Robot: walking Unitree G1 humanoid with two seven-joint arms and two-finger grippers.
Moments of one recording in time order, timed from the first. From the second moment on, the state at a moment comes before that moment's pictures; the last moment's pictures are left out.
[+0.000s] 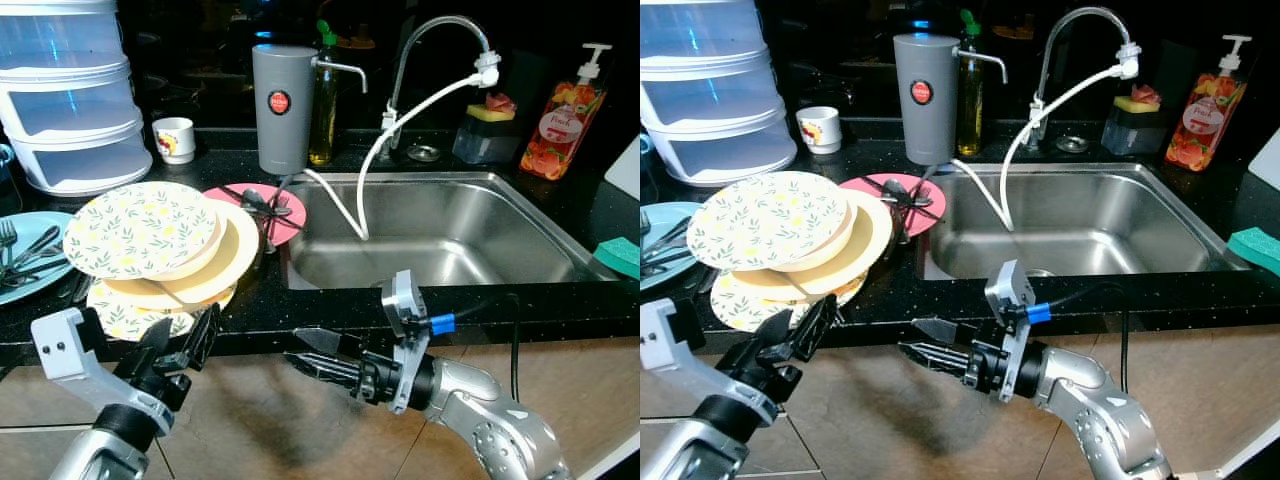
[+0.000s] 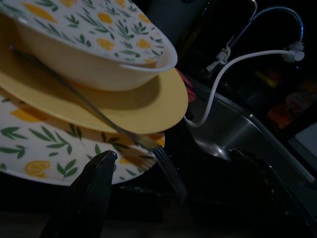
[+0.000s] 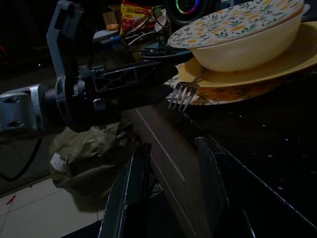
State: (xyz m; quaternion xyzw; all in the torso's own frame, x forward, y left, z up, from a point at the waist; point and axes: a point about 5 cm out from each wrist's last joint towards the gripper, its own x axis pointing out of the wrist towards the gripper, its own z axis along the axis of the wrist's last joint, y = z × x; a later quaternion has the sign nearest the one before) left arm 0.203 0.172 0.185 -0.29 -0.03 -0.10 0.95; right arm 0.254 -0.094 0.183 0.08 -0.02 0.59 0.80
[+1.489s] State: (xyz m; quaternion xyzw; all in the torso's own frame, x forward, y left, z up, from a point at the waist) left arm 0.235 0.170 0.203 -0.41 0.06 -0.09 0.90; right arm 0.255 -0.097 0.185 0.08 -0.02 0.60 0.80
